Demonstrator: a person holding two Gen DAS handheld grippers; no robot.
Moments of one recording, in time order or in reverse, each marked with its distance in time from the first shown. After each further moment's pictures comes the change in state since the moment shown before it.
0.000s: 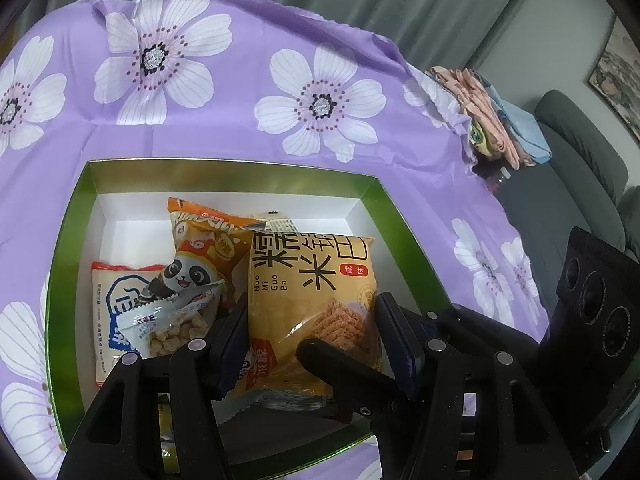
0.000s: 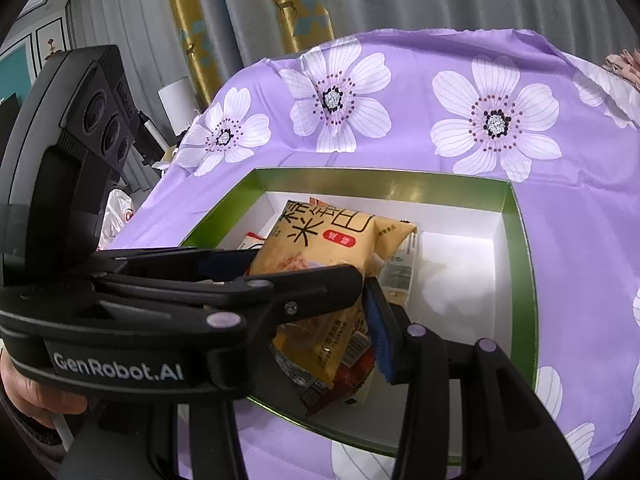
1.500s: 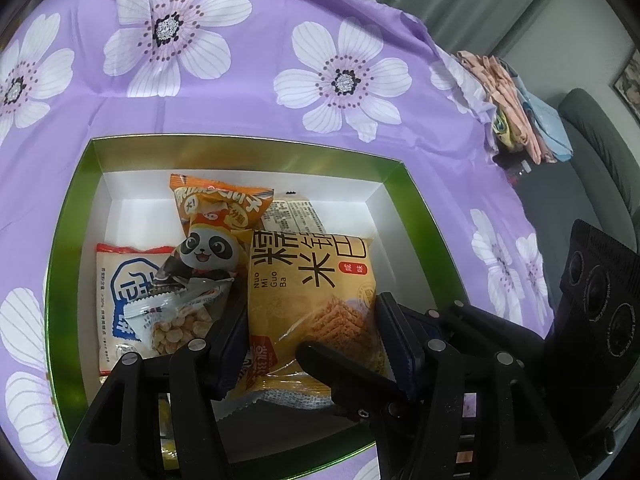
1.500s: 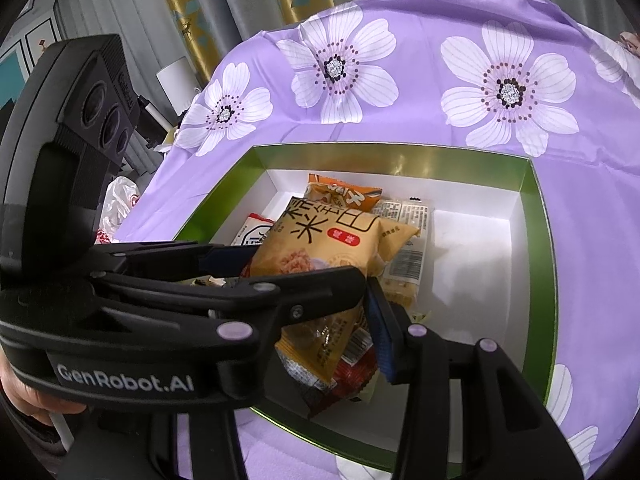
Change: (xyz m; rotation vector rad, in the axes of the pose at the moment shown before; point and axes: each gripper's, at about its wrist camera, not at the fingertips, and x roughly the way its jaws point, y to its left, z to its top) left arm 0.013 0.006 0.009 -0.057 0.101 0.047; right arm 0.016 -0.004 0.009 0.046 0.123 0.054
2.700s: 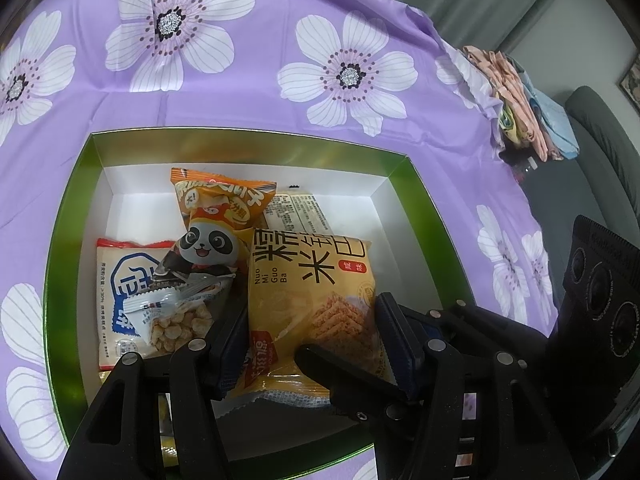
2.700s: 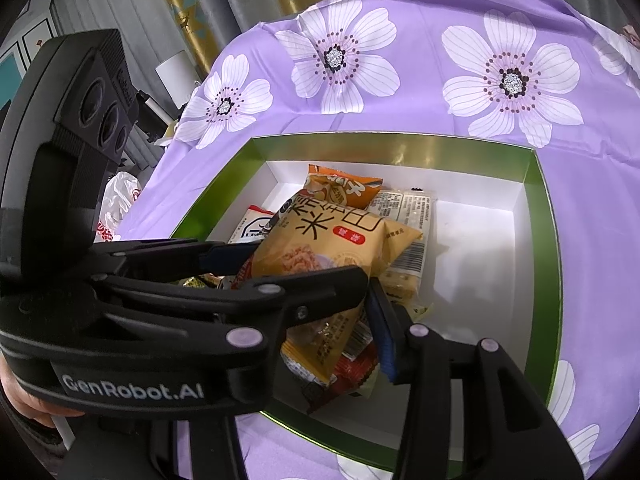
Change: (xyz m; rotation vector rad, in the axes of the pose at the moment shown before) left arm 0.004 0.002 0.002 0.001 0.017 0.010; right arm 0.002 -0.001 0.000 0.003 0.031 0.009
